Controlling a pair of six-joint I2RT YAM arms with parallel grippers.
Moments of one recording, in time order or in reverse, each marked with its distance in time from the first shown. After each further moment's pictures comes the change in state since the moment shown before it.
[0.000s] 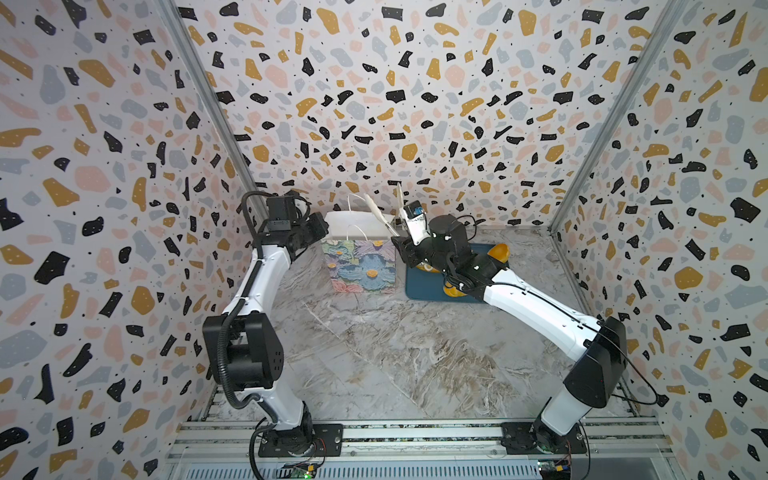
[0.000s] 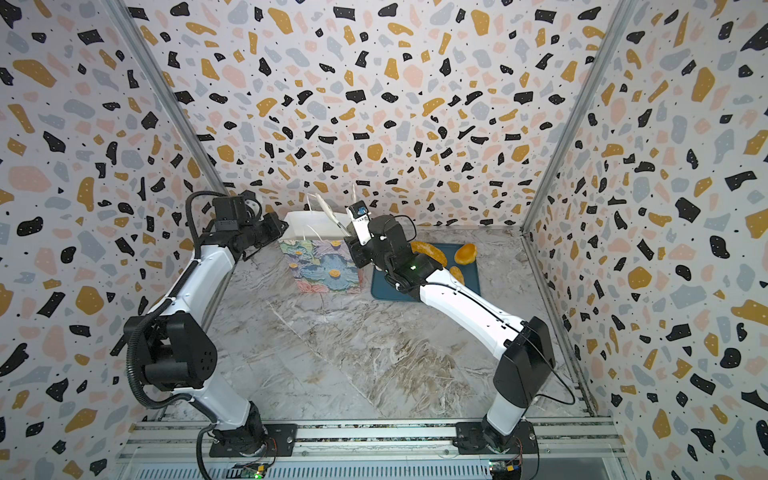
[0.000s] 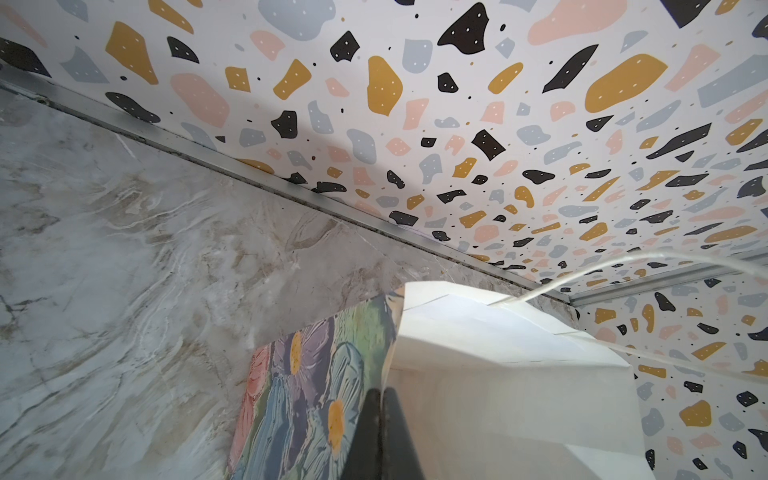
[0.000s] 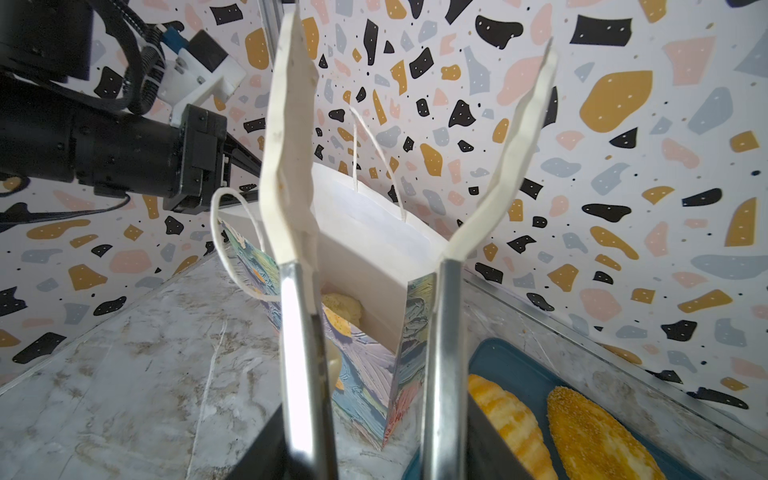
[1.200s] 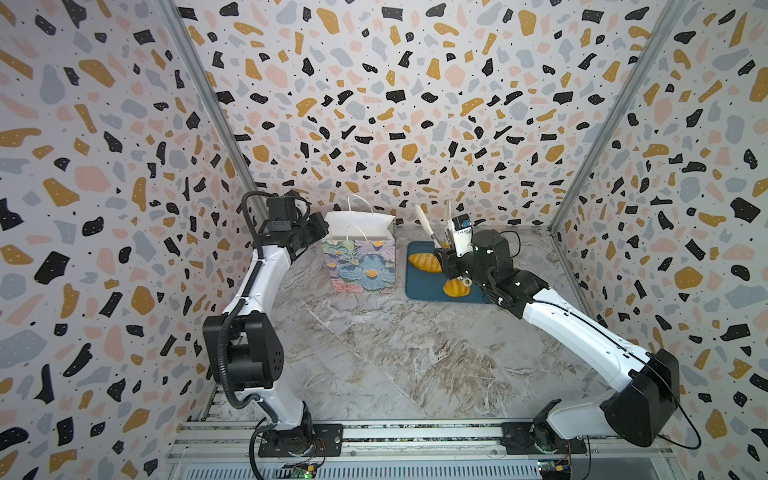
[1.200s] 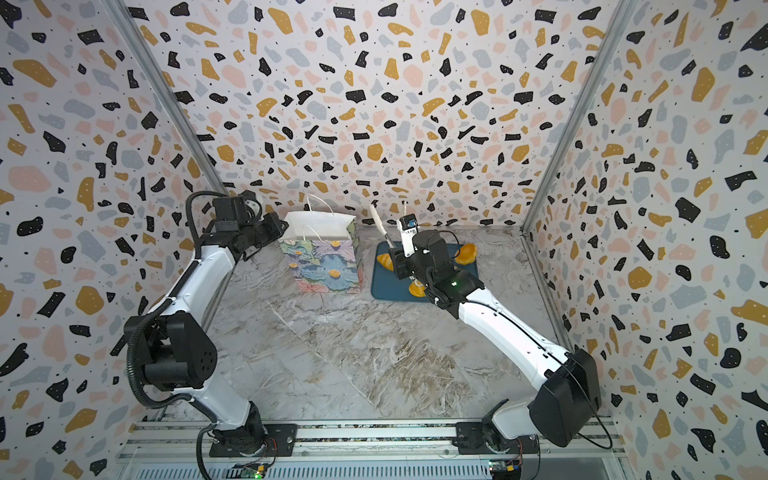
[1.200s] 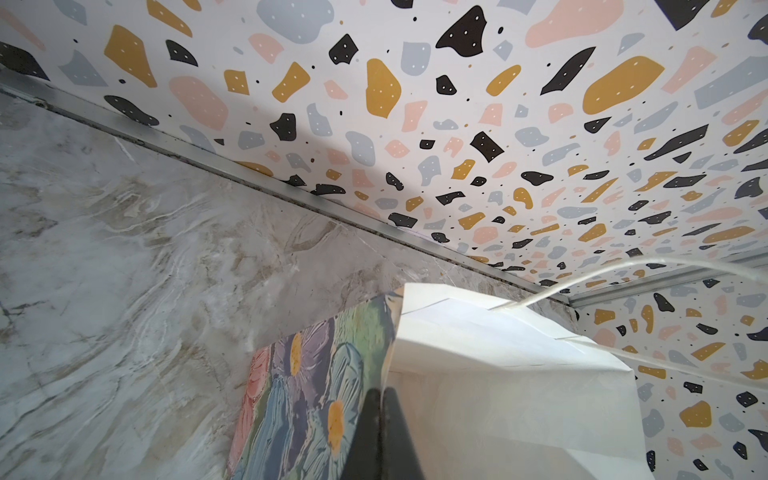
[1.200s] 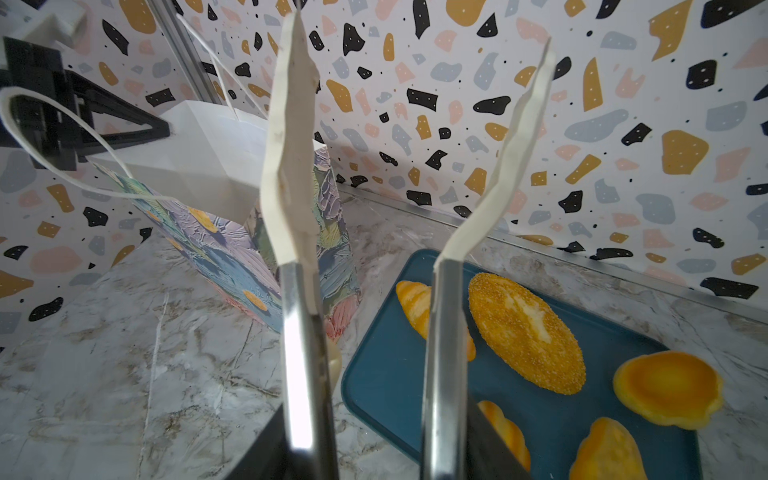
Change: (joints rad) left arm 0.000 0.000 -0.006 0.013 0.001 -0.001; right arm -0.156 -0.268 -0.330 -0.036 0.002 0.100
